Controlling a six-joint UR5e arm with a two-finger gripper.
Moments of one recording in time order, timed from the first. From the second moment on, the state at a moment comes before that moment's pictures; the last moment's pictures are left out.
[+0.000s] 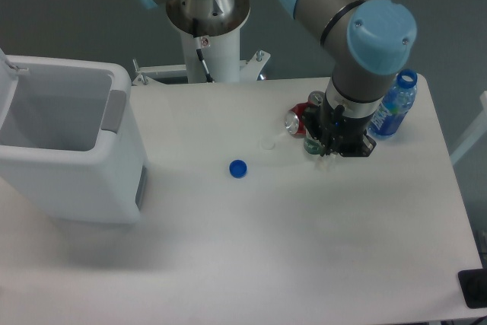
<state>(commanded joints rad) 2.60 -1.93 -1.30 -1.51 1.54 1.22</state>
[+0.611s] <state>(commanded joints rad) 2.59 -1.89 -1.29 -1.51 1.55 1.21</state>
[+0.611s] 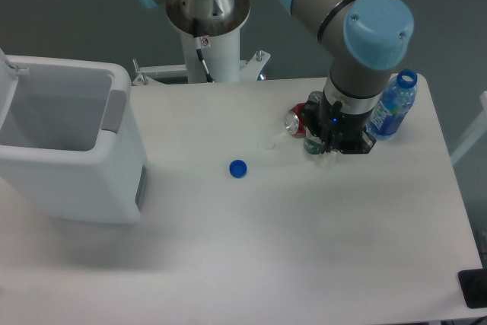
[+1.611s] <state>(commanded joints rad) 2.35 -1.62 -1.41 -1.51 1.19 0.94</state>
